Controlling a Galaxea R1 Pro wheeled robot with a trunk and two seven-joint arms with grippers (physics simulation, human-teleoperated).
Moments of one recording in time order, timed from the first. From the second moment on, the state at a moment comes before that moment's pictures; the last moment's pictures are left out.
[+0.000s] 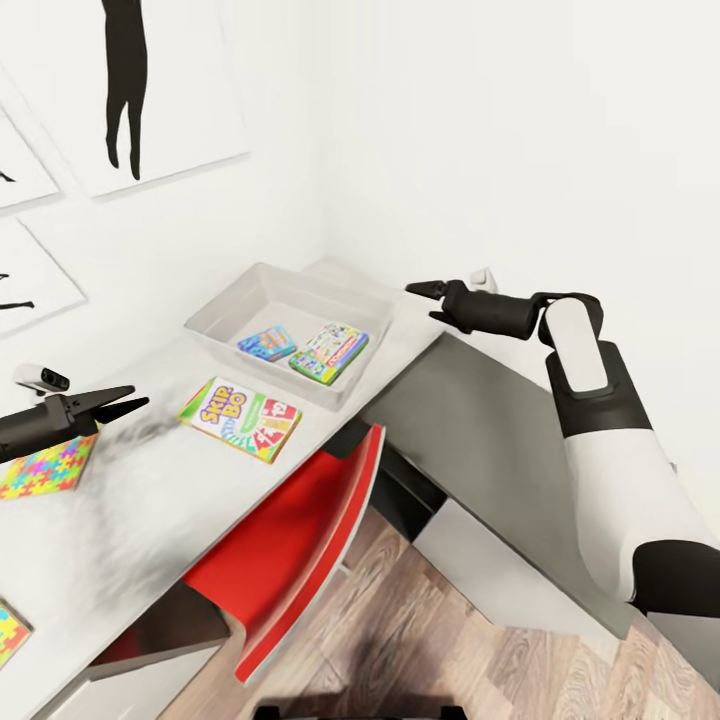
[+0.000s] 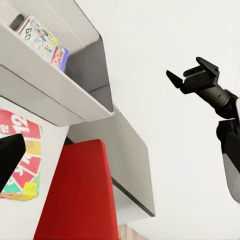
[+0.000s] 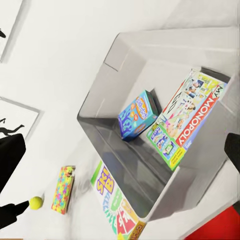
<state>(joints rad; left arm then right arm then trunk) -0.80 0.48 0.47 -1.11 0.13 1.03 -1.57 -1.21 -0.08 0.03 -1.15 -0.98 1.04 0.09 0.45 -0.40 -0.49</state>
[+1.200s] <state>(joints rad) -0.80 0.49 0.47 -1.11 0.13 1.03 -1.57 -1.18 -0.05 0.03 -1.16 -0.98 1.03 0.09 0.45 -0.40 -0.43</state>
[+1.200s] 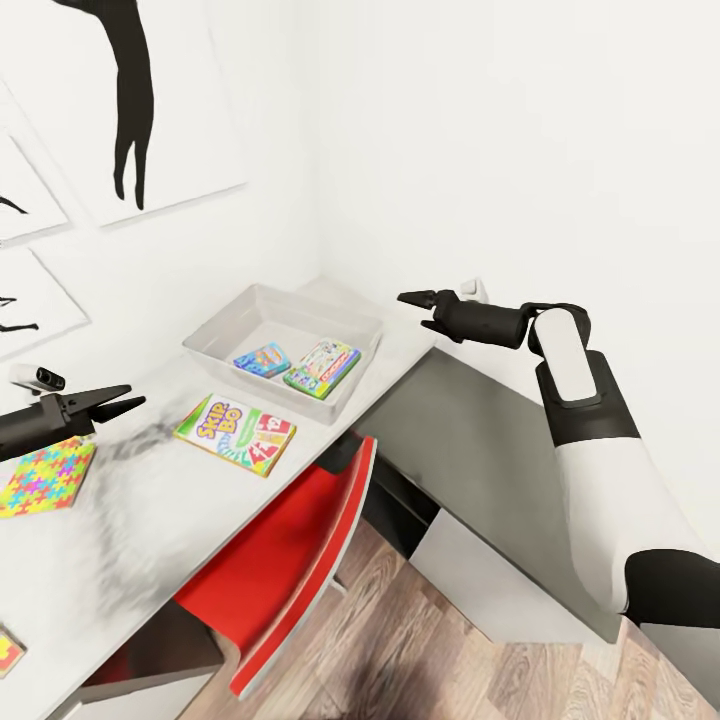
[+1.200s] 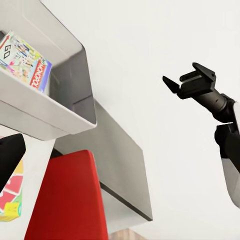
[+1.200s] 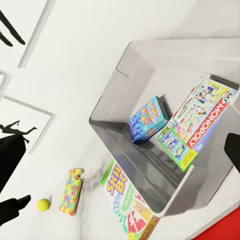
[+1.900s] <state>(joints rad) -0.80 0.49 0.47 -1.11 0.13 1.03 -1.57 -1.18 -0.05 0.03 -1.16 -0.98 1.03 0.09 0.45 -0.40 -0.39</state>
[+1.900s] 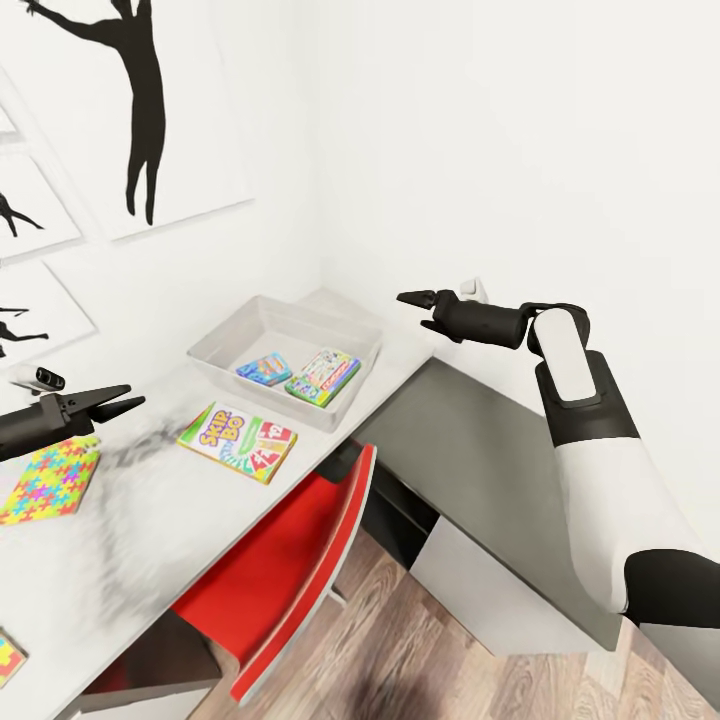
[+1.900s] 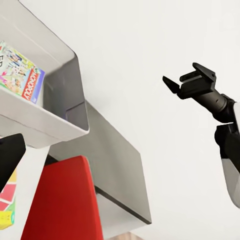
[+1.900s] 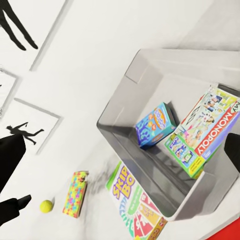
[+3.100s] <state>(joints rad) -0.80 0.49 0.47 -1.11 0.13 1.03 -1.57 -1.16 -0.05 0.03 -1.16 -0.97 1.03 0.09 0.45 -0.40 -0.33</state>
